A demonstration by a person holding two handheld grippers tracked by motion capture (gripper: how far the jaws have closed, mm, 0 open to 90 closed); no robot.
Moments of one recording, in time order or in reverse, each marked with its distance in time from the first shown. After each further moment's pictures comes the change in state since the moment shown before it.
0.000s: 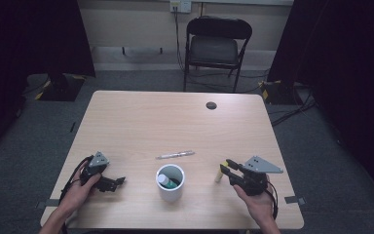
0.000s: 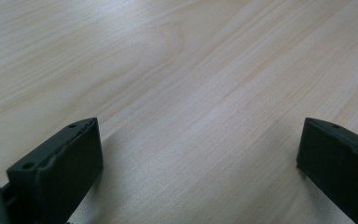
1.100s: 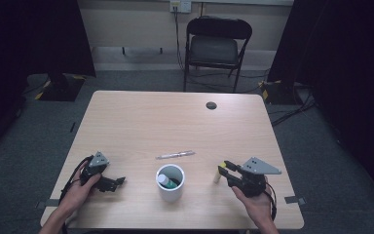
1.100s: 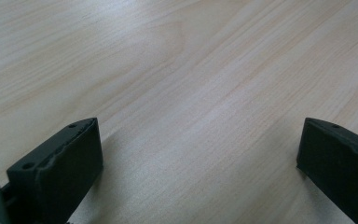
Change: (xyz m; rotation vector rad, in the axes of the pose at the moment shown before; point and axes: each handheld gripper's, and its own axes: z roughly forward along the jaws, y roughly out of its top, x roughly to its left) left arm 0.000 0.000 0.000 0.000 0.000 0.000; right arm 0.004 -0.002 0.001 0.000 0.013 -0.002
